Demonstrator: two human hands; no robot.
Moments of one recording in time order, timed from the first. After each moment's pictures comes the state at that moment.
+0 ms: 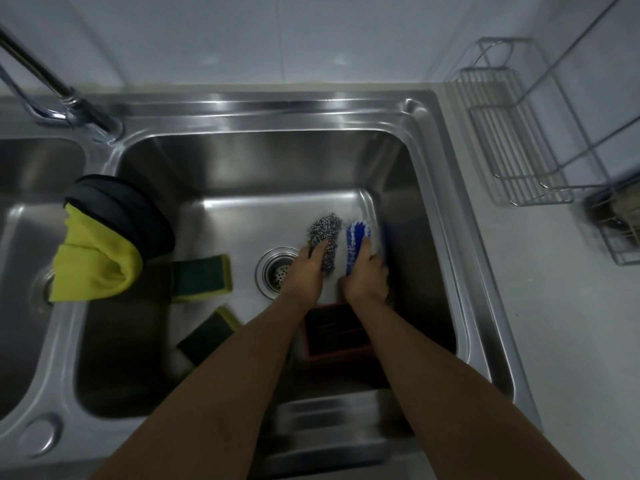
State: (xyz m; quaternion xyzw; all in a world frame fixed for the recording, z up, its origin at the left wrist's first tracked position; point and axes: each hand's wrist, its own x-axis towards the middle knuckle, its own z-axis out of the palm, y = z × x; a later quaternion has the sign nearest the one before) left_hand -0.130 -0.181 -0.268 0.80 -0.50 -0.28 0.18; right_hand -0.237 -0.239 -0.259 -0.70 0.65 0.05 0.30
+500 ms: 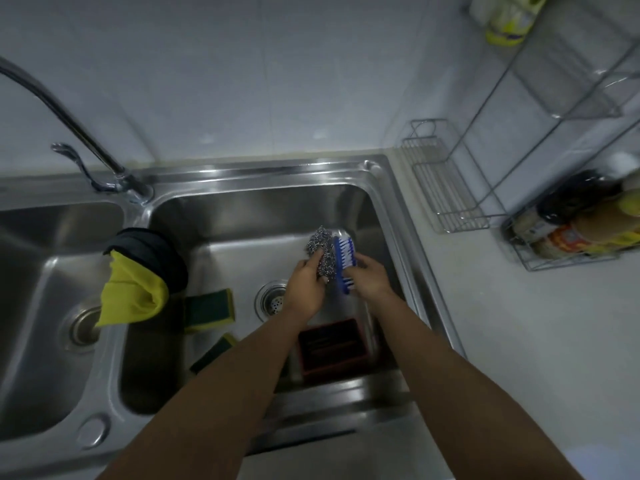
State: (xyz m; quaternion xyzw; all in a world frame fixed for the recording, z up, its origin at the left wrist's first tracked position) left_hand -0.150 -0.178 -0.157 0.78 -0.45 -0.30 0.31; right_hand -0.258 -0.253 -0.147 -0.49 0.62 -0.17 0.60
